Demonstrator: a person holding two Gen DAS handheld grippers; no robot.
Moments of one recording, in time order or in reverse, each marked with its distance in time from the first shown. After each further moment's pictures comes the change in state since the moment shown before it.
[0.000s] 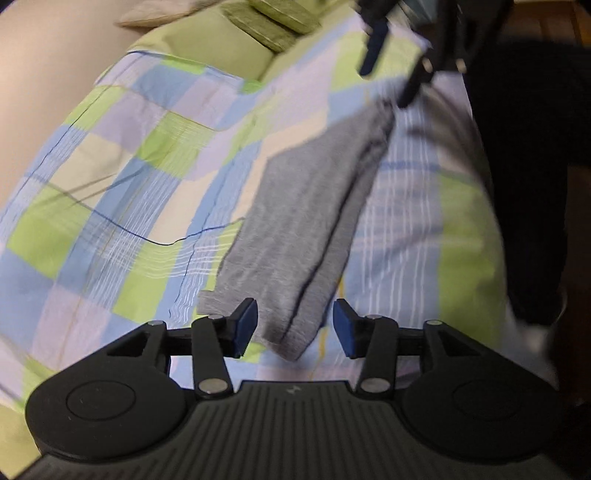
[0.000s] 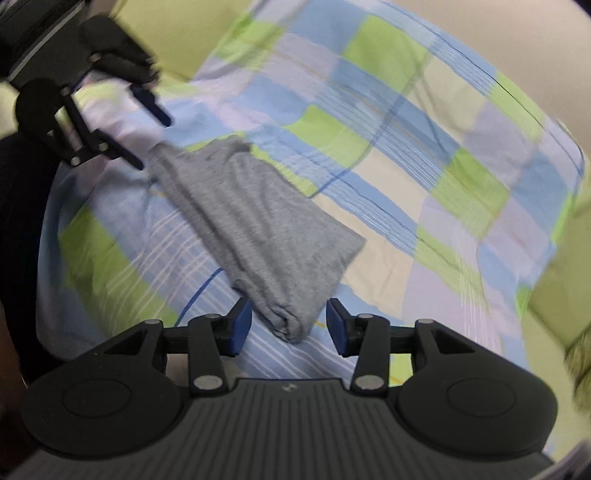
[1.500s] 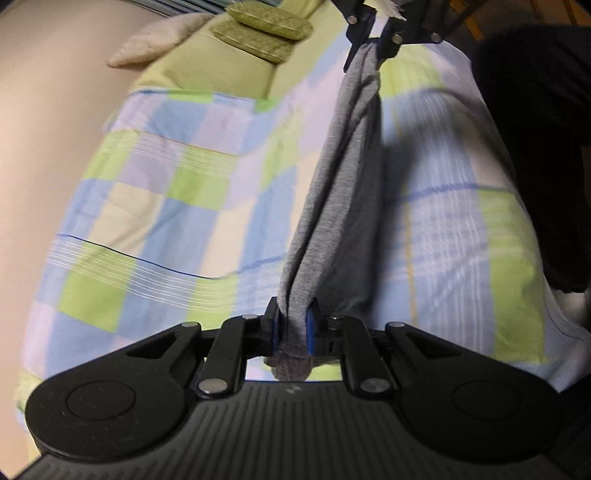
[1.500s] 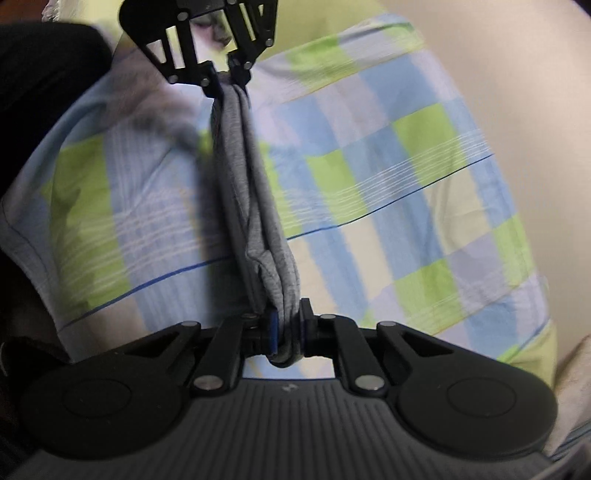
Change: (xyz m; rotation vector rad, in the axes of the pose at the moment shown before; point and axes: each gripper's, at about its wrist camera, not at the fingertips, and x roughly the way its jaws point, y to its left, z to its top) left arm -0.048 0.040 0.042 0.146 -0.025 0.144; right arm -0.039 0.010 0.027 -0.415 -0.092 -0.182
